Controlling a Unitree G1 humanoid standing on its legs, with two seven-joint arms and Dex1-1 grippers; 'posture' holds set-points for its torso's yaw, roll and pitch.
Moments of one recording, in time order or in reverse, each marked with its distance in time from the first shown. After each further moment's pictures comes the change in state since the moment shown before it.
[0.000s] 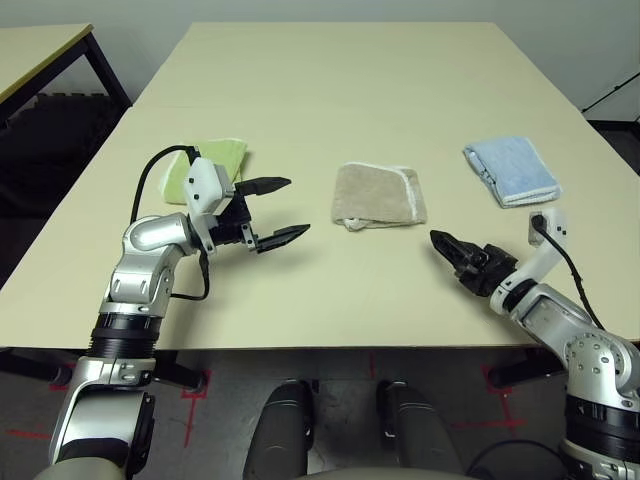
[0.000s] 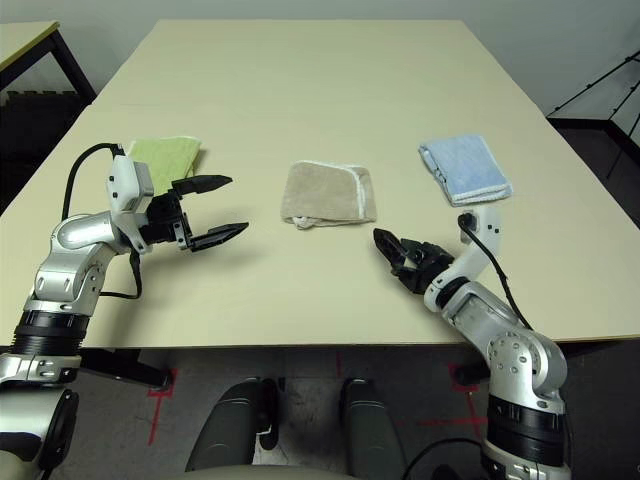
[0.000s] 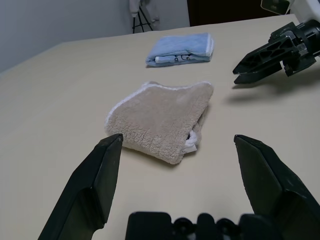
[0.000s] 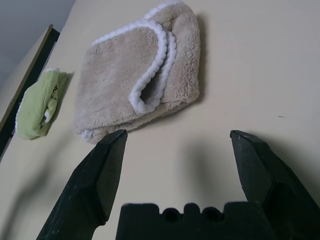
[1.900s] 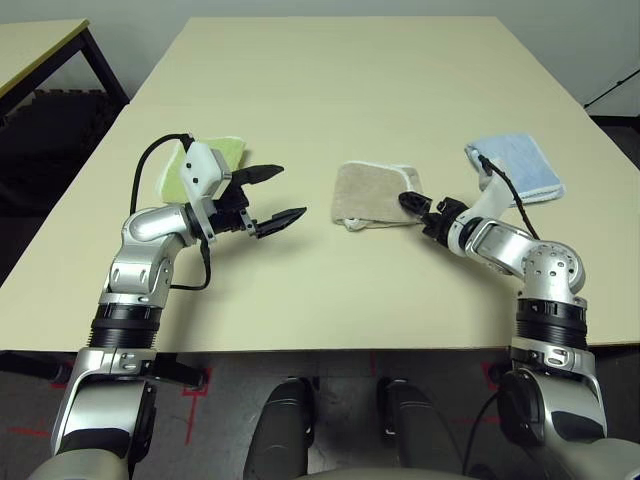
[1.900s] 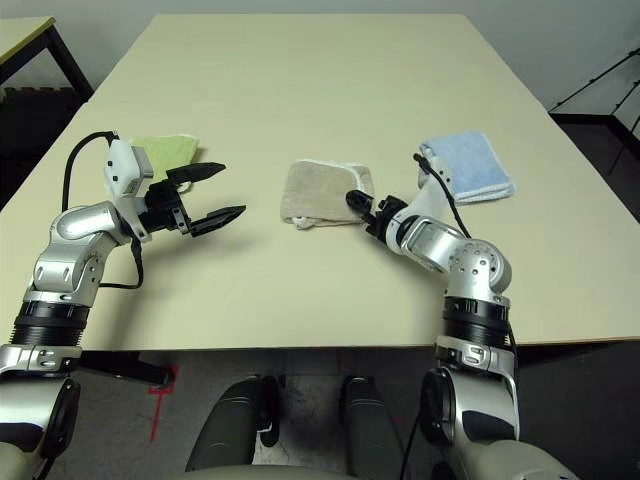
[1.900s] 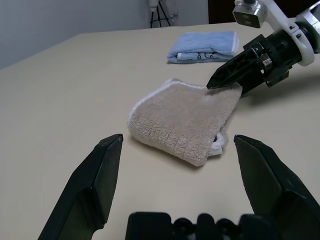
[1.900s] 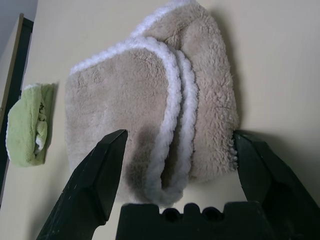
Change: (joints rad) left arm -0.043 0.000 0.005 0.035 0.006 0.038 0.079; right arm -0.450 0.047 -0.003 0.434 -0.053 0.118 -0.215
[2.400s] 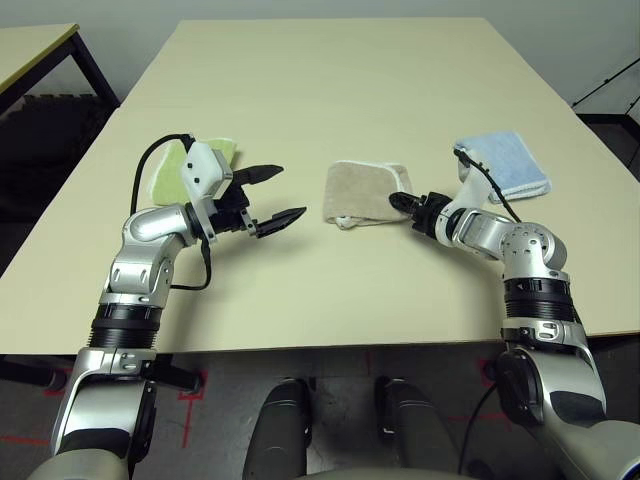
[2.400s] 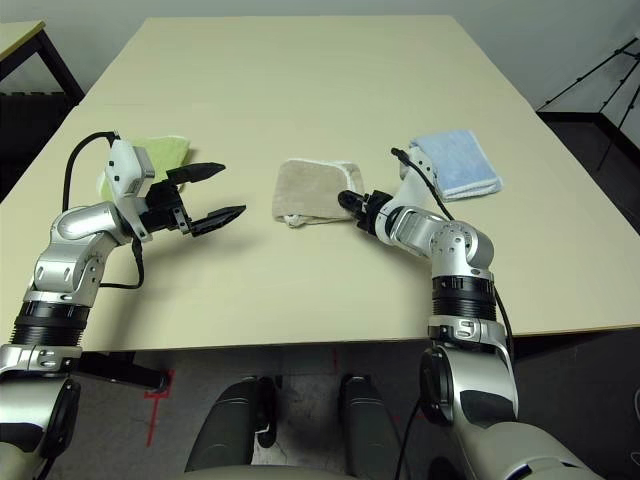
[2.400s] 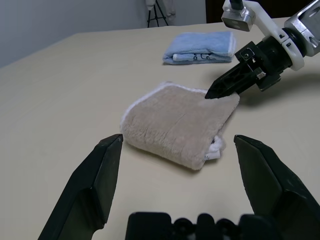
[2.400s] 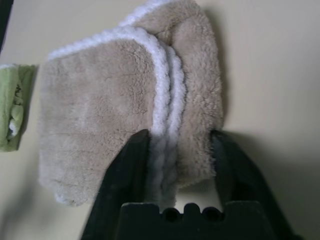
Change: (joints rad) left arm 0.000 -0.001 -0.002 0.000 0.006 0.004 0.010; right arm -0.061 -0.031 0.078 0.112 -0.154 -0.032 0.149
